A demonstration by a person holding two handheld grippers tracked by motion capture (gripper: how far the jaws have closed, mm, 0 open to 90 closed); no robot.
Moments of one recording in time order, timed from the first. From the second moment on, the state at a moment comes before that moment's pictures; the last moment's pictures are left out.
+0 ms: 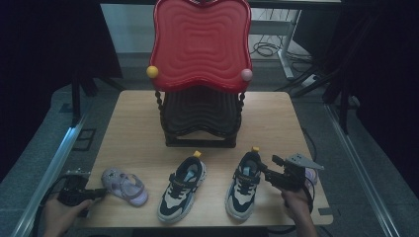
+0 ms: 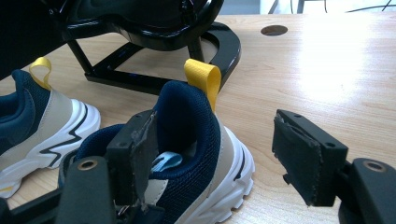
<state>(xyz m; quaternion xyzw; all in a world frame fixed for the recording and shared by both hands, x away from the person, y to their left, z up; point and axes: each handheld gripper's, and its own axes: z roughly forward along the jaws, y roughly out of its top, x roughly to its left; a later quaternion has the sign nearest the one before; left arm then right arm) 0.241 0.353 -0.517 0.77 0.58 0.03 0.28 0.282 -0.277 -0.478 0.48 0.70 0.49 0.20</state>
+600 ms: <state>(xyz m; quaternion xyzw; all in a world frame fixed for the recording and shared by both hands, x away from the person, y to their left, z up) 0.258 0.357 -0.516 0.77 0.57 0.02 0.29 0.278 -0.285 -0.471 0.48 0.69 0.50 0.21</state>
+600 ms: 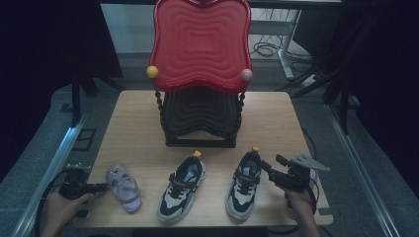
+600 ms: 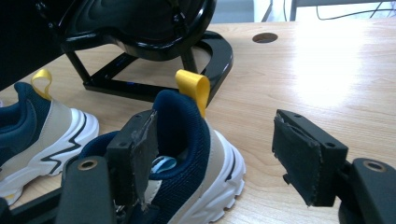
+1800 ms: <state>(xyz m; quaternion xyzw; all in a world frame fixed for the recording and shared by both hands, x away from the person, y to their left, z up) 0.298 0.345 -0.508 0.77 0.56 0.02 0.31 0.271 -0.290 -0.467 0.49 0.68 0.50 0.22</state>
